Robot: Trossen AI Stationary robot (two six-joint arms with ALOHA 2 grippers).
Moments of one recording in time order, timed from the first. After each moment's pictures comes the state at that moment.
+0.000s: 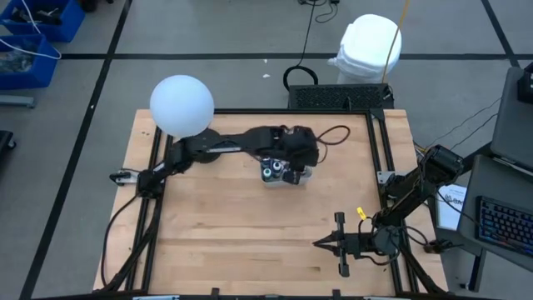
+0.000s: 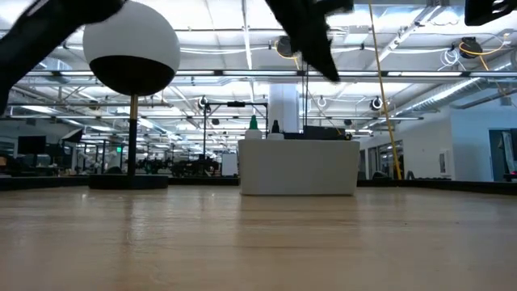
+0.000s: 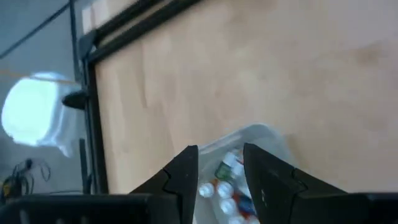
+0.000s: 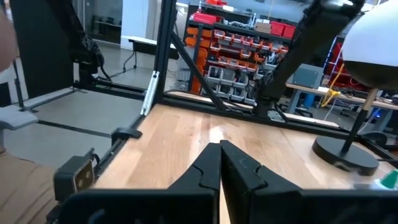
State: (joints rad) left arm 0.07 2.26 2.34 -0.94 -0.14 0.51; right arm 0.93 1.58 0.48 1.11 0.89 -0.16
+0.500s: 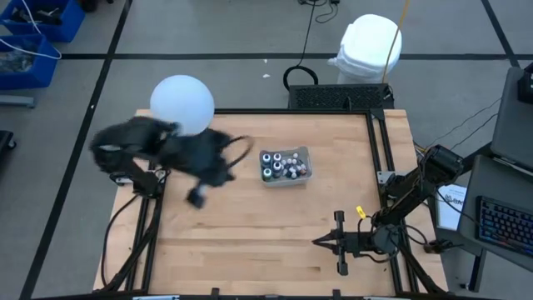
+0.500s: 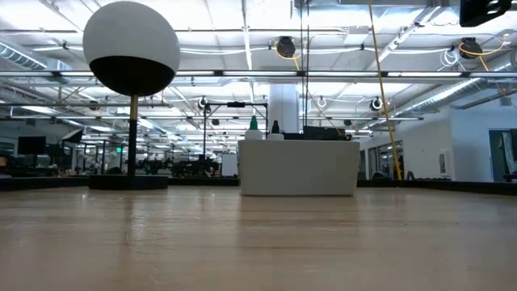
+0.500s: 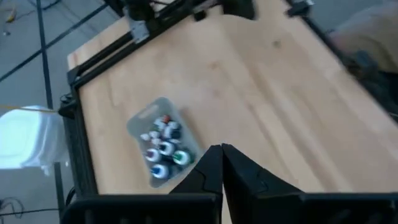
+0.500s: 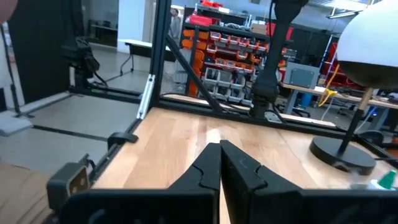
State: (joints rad) left arm -0.27 1.67 2.31 -1.47 -0.14 0.31; right arm 0.91 1.58 0.48 1.13 0.89 -0.16
